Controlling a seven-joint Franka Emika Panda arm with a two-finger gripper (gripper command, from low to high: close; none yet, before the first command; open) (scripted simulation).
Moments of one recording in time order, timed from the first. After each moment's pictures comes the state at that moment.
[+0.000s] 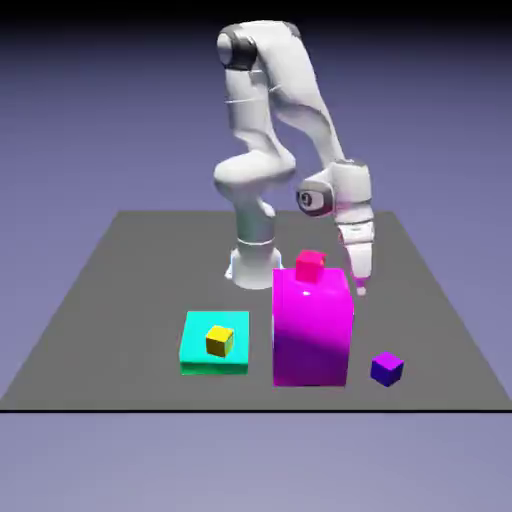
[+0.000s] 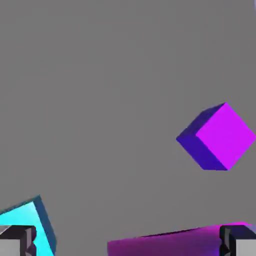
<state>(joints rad) 0.81 -0.12 -0.14 -2.90 -0.25 2.93 0.01</state>
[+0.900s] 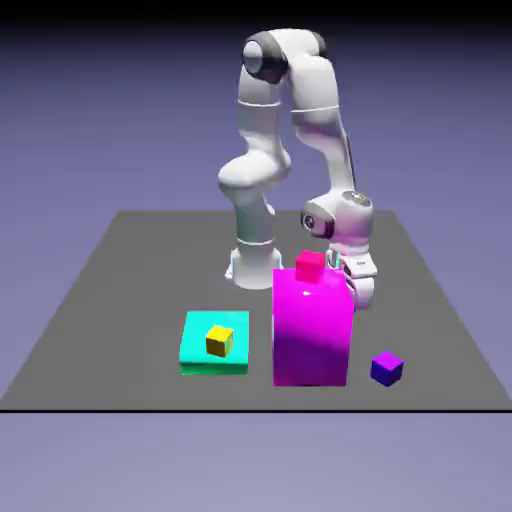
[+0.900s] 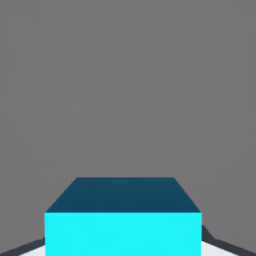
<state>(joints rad) 0.97 -0.04 -0.26 -2.92 -0.15 2.87 -0.24</state>
